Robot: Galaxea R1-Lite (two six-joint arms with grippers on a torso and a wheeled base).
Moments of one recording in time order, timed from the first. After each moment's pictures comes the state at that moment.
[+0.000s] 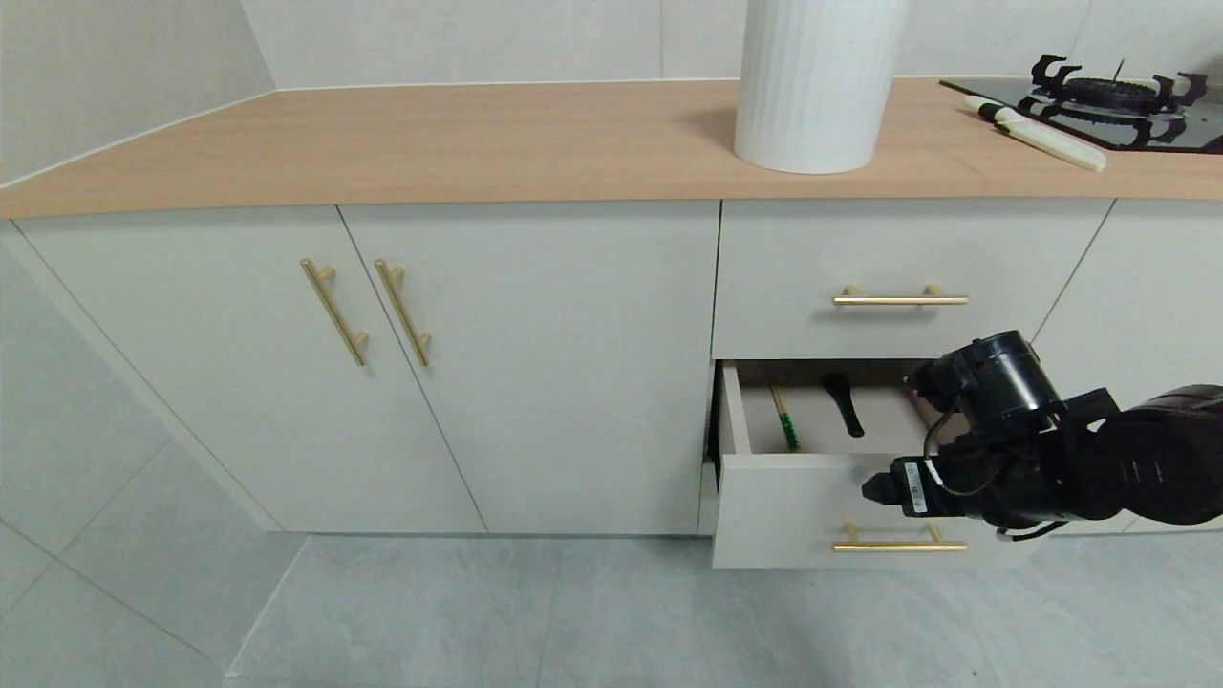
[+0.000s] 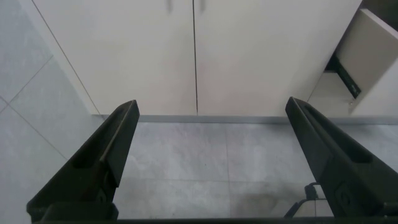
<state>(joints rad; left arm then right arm) 0.00 0.00 0.00 0.00 0.01 0.00 0.37 1.80 -0.93 -0.02 -0.27 0.26</state>
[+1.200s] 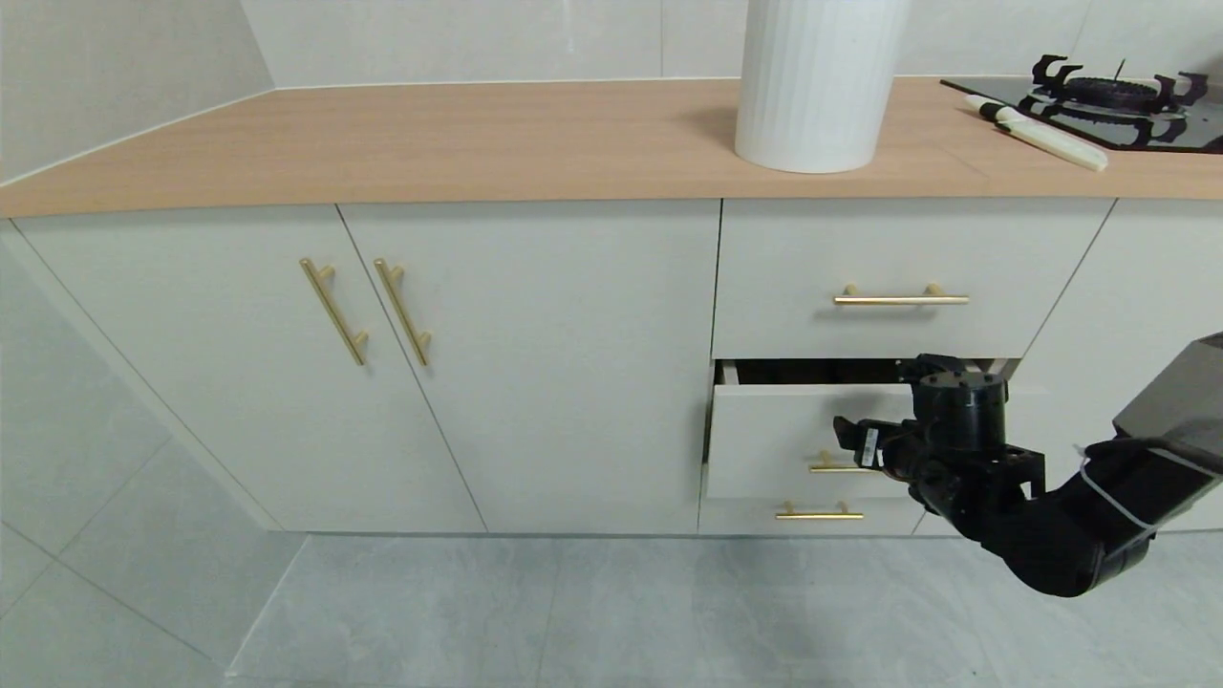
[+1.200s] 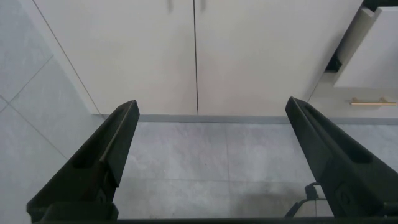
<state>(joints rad) 0.00 0.00 0.00 0.00 0.01 0.00 0.33 2.10 -0.76 -0.98 -0.39 0.25</state>
